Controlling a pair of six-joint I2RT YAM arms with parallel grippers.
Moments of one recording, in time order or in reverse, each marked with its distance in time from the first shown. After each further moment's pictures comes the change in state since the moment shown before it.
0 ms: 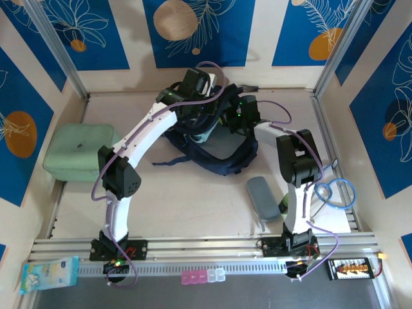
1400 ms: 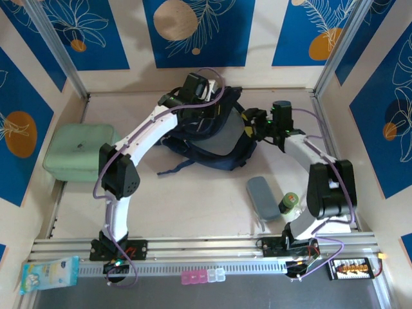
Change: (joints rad) left arm 0.023 -0.007 -0.138 0.117 0.134 -0.037; right arm -0.213 -0.503 -0.345 -0.251 -0.051 -0.050
